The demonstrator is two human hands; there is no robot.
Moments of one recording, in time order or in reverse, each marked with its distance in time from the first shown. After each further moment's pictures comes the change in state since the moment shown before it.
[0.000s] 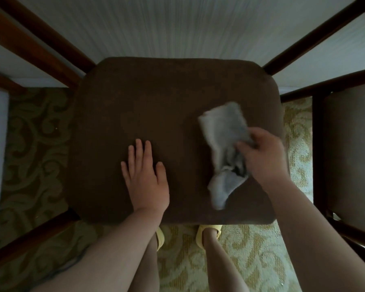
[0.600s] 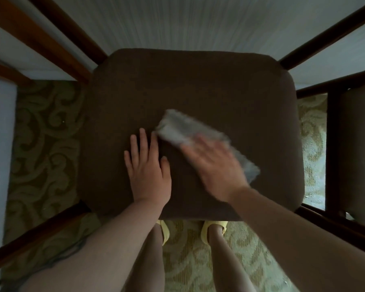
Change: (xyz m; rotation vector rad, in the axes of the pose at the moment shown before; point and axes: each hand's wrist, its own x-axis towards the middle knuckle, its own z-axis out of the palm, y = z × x) left_hand 0.011 -0.022 -0.007 0.130 -0.031 0.078; right_hand -0.017 0.032 0.099 -0.804 -0.143 -0.902
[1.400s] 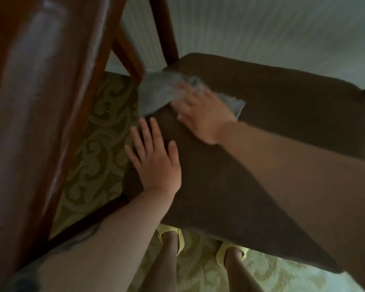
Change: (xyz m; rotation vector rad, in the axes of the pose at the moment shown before) left_hand 0.039 -0.071 -0.019 0.066 0.171 -0.287; right_hand 0.210 -0.067 -0.018 -0.113 -0.201 -0.278
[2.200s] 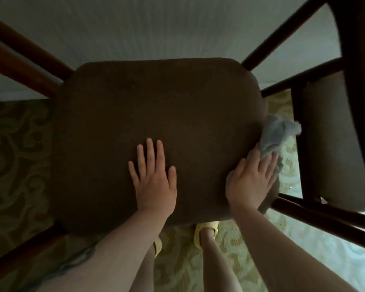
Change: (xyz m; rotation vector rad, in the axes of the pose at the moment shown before) left_hand -0.089 0.094 0.021 0.047 -0.304 0.439; right_hand -0.279 0.014 0.077 0.377 0.364 1.518
